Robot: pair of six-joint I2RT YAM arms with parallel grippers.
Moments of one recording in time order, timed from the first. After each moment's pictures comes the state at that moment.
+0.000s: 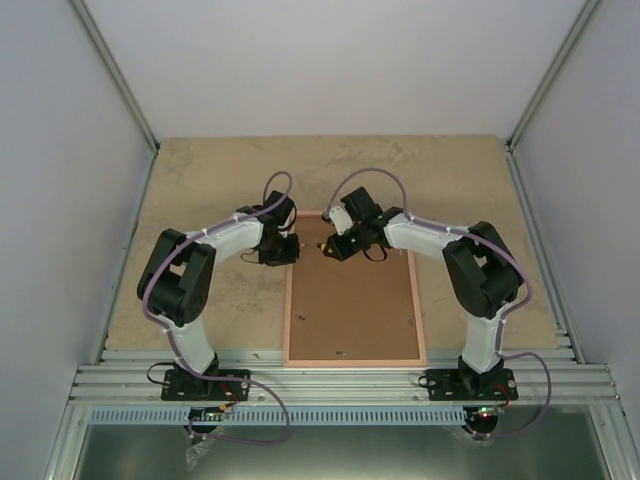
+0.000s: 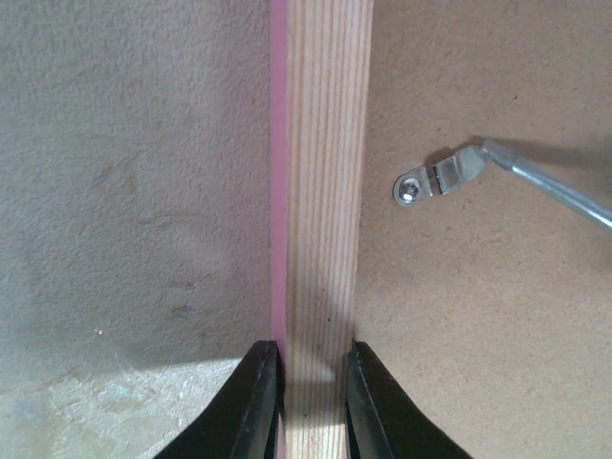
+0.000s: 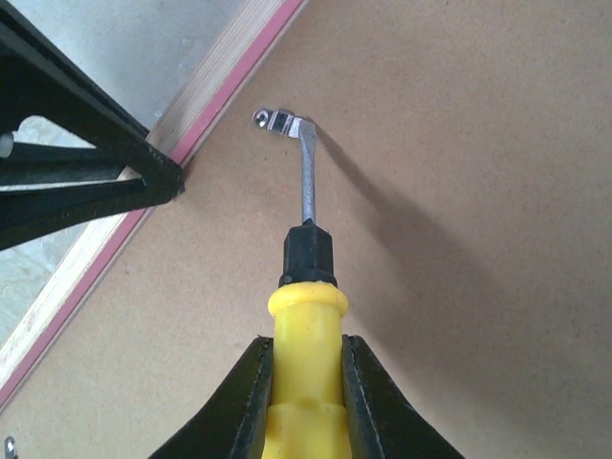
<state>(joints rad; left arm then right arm) -0.45 1.79 1.10 -0.61 0.17 -0.52 0.66 1.92 1.25 -0.36 -0.37 0.07</state>
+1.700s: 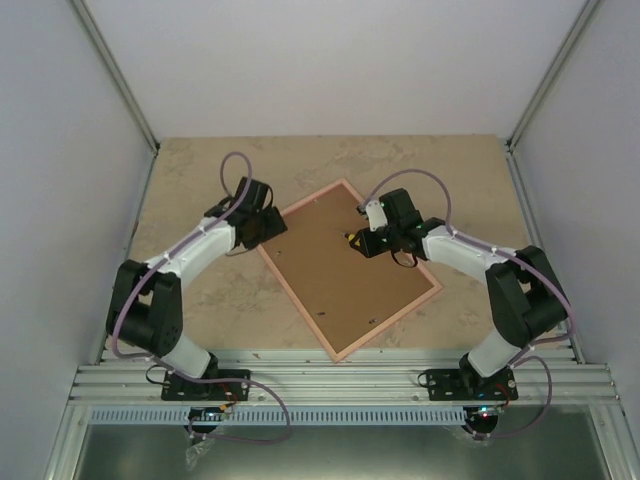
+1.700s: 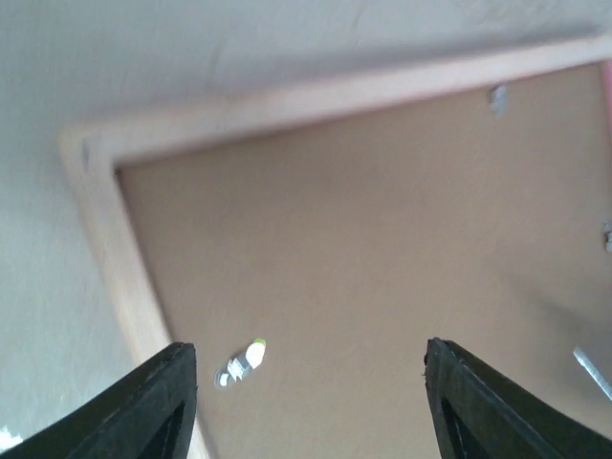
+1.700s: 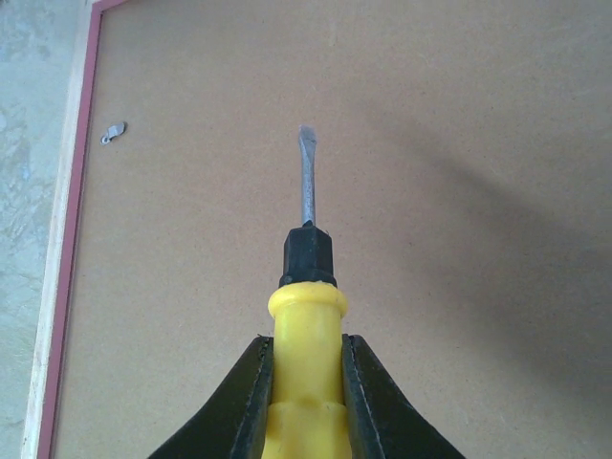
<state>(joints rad) -0.36 1.52 0.97 -0.46 0.05 -0.82 0.53 1.65 0.99 -0.24 -0.35 0.17</state>
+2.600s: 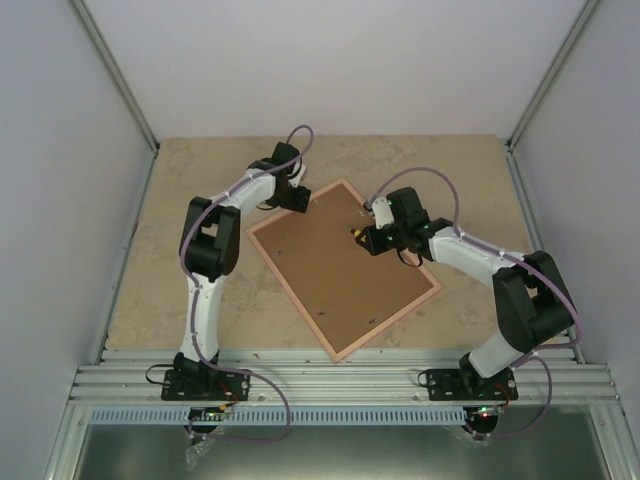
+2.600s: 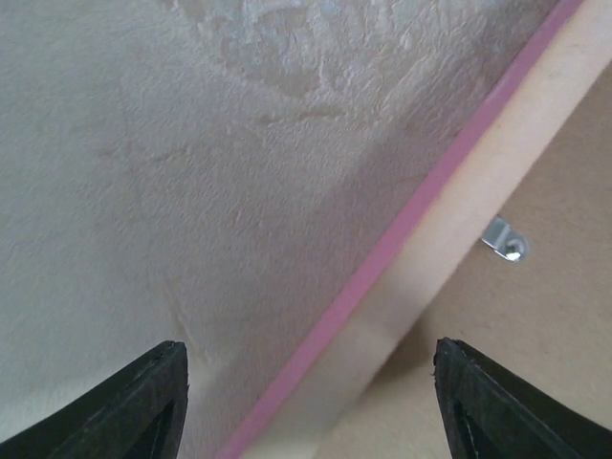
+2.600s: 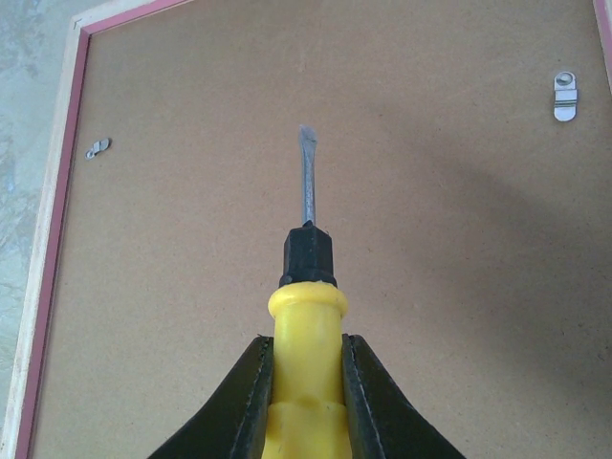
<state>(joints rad) -0.35 2.24 1.76 -0.65 0.05 -0.05 0.50 1.60 0.96 -0.22 -0.33 0.14</state>
